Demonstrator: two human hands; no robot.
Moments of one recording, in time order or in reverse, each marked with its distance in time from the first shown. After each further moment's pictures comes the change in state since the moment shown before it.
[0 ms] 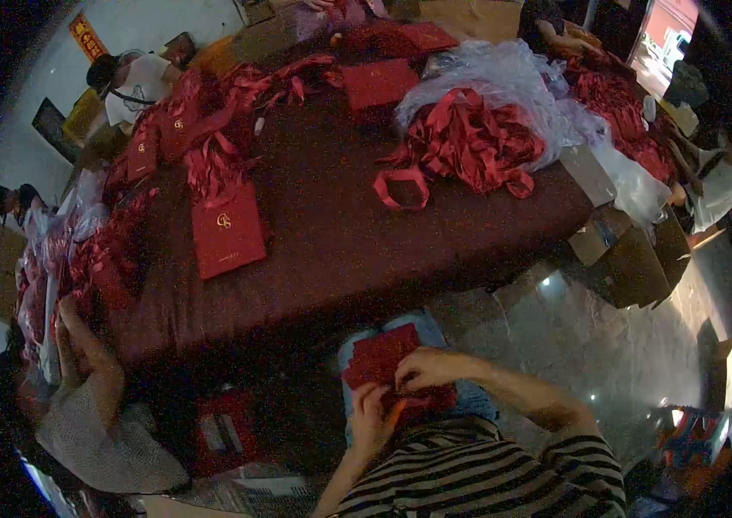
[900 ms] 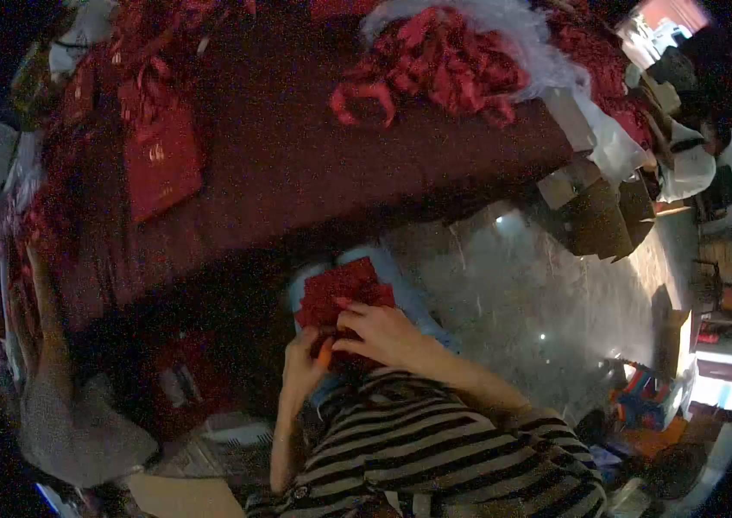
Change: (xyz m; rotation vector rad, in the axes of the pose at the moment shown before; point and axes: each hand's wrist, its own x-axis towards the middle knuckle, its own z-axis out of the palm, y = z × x) left_hand 0.033 -0.023 -0.040 -0.350 -0.426 -0.412; right_hand 0.005 -0.044 0.053 -0.261 0.623 0.139
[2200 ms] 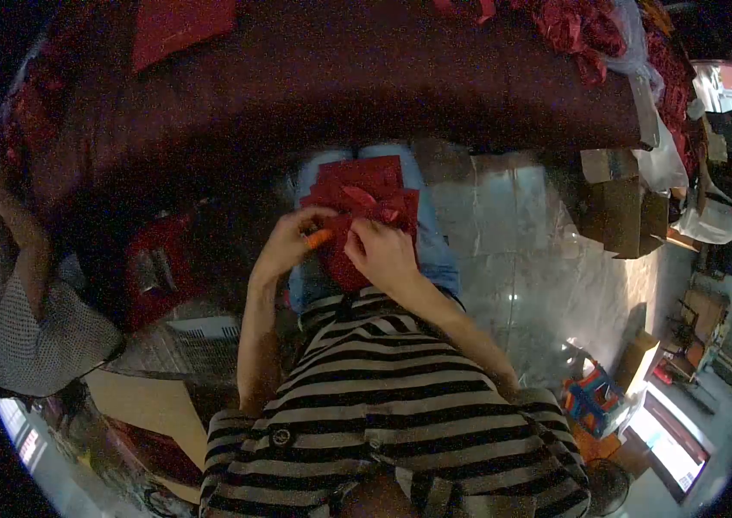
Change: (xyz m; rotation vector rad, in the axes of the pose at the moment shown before) left_hand 0.021 -0.061 -0.004 -0.261 -0.098 -0.132; right_hand -0.006 0.016 0.065 -0.042 0.227 0.114
